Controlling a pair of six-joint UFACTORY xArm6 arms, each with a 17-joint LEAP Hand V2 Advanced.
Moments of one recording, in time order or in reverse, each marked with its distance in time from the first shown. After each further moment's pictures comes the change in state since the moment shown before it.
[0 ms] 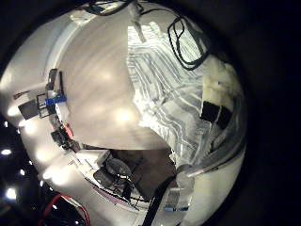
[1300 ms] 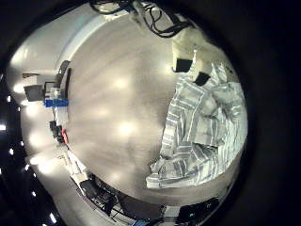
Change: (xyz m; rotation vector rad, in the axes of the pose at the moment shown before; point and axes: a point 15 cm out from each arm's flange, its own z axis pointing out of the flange) left arm -0.072 -0.141 0.025 0.241 0.045 -0.147; right arm 0.092 -0.126 0.078 0.118 -0.037 0.247
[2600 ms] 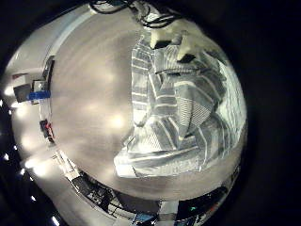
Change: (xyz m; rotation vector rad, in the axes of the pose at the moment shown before) left arm 0.036 0.068 0.090 -0.149 0.094 0.031; right arm -0.048 0.003 0.111 -0.167 -0.046 0.008
